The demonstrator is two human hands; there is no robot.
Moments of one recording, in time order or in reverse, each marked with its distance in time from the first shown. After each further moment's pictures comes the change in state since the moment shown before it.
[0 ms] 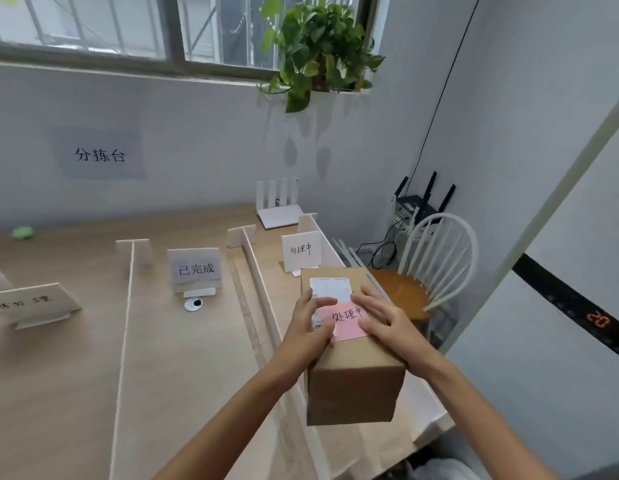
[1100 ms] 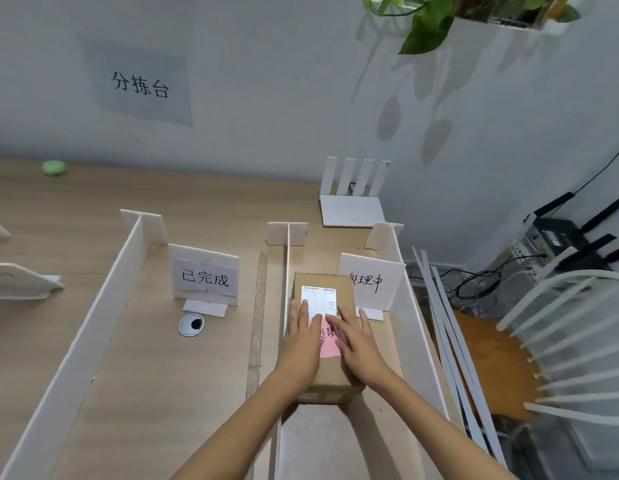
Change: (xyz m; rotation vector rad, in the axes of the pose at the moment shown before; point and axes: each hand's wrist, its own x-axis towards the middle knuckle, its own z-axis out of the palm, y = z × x) left_hand 0.315 -0.244 -0.047 0.882 0.157 -0.303; right_hand 0.398 0.197 0.110 -0.471 -0.319 -0.164
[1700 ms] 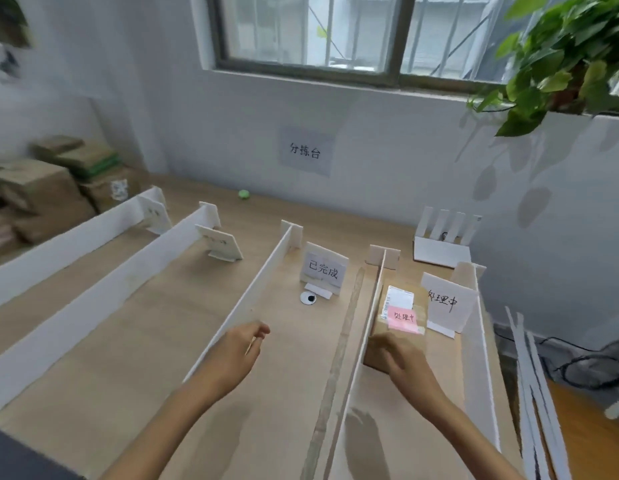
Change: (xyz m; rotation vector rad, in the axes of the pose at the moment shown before) left_hand -0.352 -0.041 -0.184 -0.108 0.350 -0.252; right_hand -0.213 -0.149 -0.057 0.150 -0.004 -0.337
